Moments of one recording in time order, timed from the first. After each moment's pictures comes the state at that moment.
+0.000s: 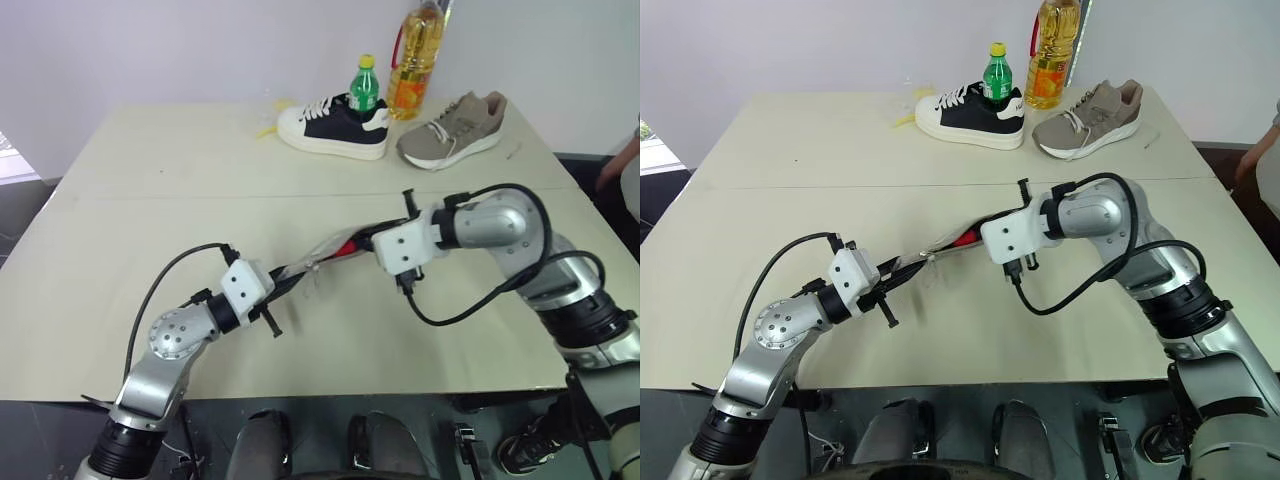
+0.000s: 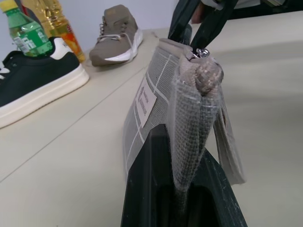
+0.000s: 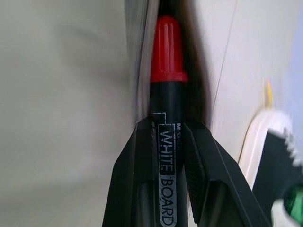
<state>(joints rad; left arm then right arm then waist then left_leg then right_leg) -0.06 0.45 -0.14 -0.34 -0.19 0.06 -0.68 -0.73 -0.76 0.38 -0.16 -0.25 -0.02 1.16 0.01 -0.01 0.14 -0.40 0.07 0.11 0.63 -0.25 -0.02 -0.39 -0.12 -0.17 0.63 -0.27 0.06</state>
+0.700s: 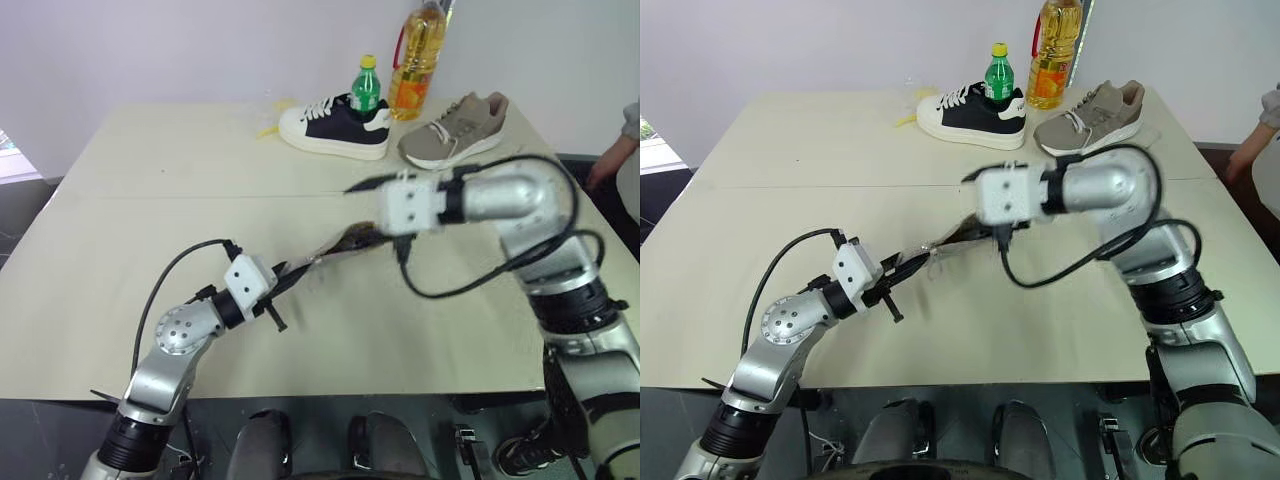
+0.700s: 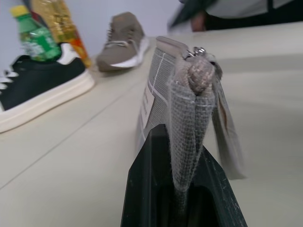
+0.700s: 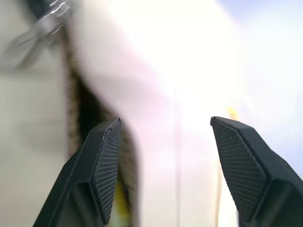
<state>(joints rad) -0.09 0.39 -0.12 -0.31 -0.19 0.05 -0.64 -0.81 -0.69 0.16 -0.14 0.00 0.22 1.16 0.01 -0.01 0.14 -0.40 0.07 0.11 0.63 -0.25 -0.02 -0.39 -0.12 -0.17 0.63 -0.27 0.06</state>
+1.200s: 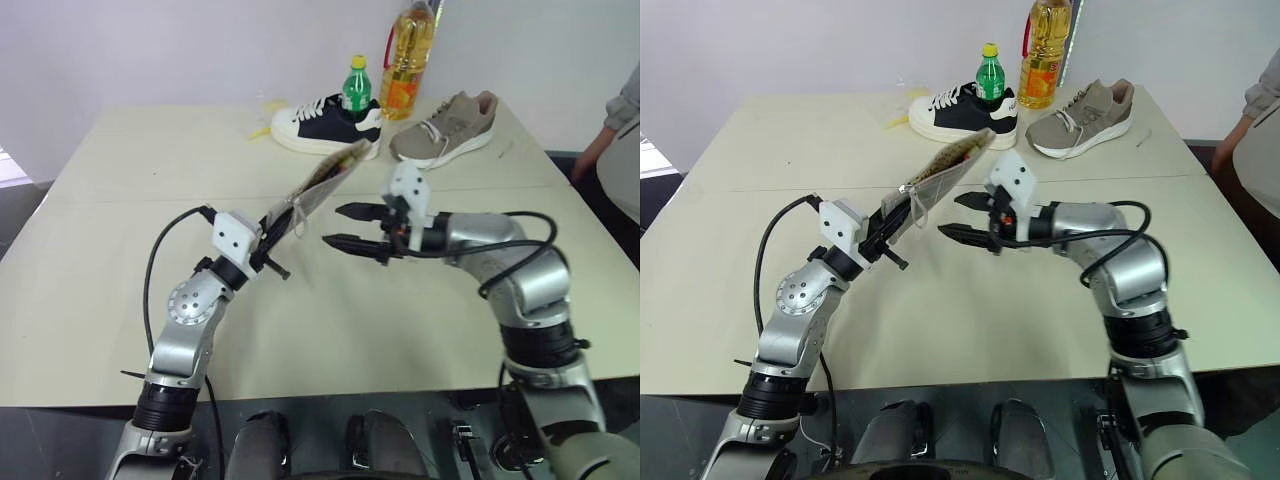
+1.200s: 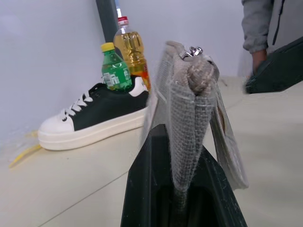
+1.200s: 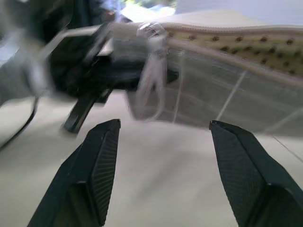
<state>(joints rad) -0.24 0.26 -0.05 -0.16 -0.18 -0.01 -0.48 -0.61 -0.37 0.07 -0.29 0.37 0.86 0.82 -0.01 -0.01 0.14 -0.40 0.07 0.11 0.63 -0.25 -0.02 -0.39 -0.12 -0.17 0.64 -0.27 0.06</state>
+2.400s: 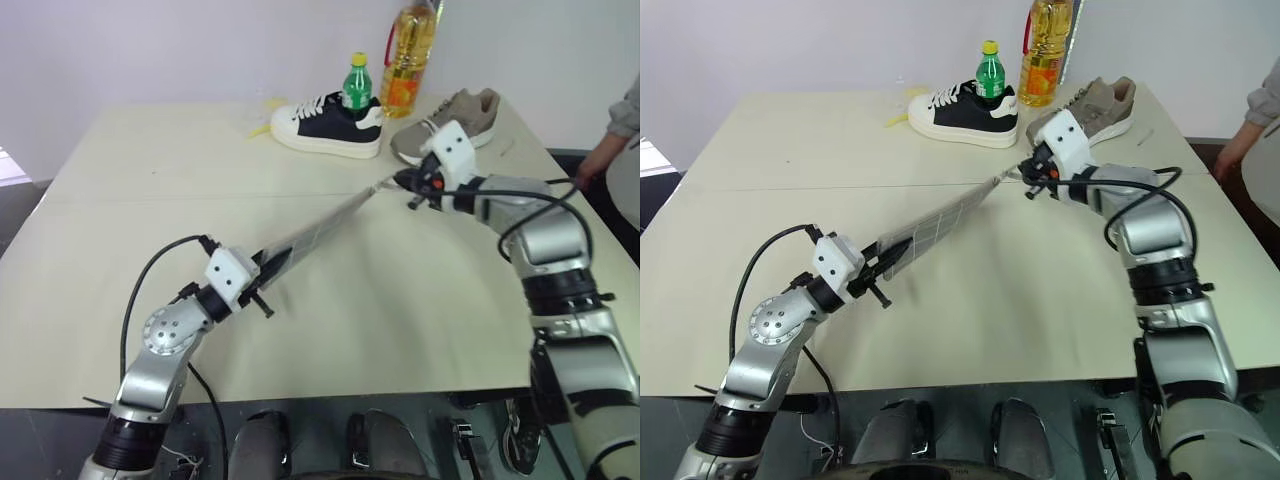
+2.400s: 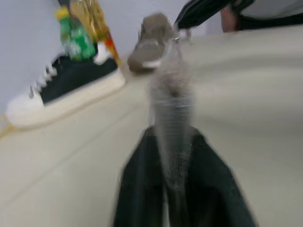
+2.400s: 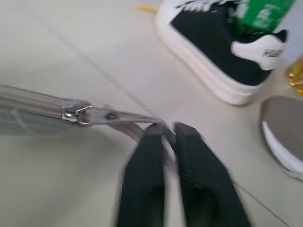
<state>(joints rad) -0.02 0.44 -0.06 -0.29 -0.20 0.03 -0.62 -0.72 -0.70 0.10 0.10 0.23 0.59 0.81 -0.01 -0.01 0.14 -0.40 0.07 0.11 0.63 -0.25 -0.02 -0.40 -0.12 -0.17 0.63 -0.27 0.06</state>
